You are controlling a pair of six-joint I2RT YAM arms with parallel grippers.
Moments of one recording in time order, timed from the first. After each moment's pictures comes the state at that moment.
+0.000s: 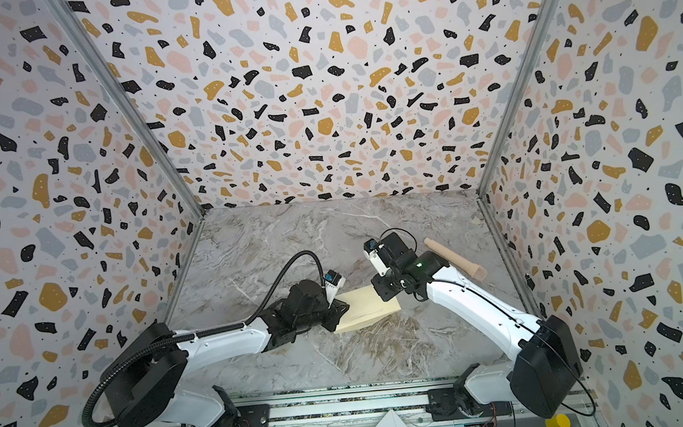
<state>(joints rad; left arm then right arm) -0.82 1.48 0.65 0.16 0.14 -0.26 0.67 1.35 1.13 -0.80 0.00 0.03</state>
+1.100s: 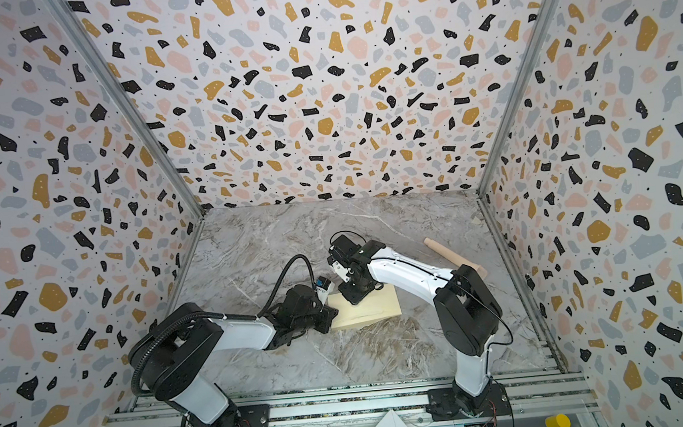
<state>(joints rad) -0.73 1.66 0.56 0.37 0.21 -0.30 0.79 1.82 1.43 -0.92 -0.06 0.02</state>
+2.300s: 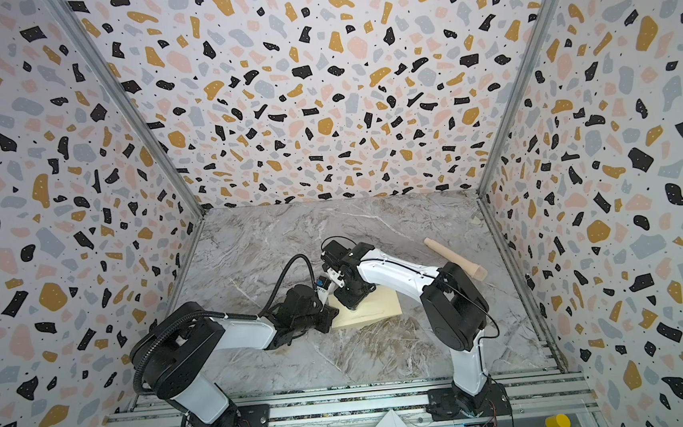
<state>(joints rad) -0.72 1.67 0.56 0.38 0.20 -0.30 0.82 1.88 1.47 -0.97 -0.01 0.02</state>
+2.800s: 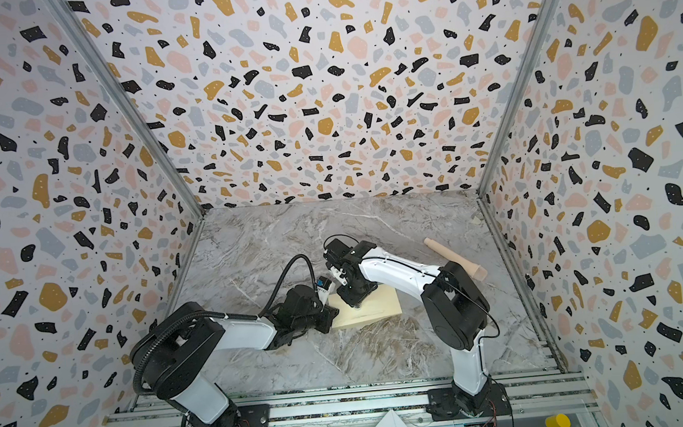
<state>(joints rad) -0.72 1.67 0.56 0.38 0.19 -0.29 0.80 1.88 1.47 -0.99 0.01 0.03</state>
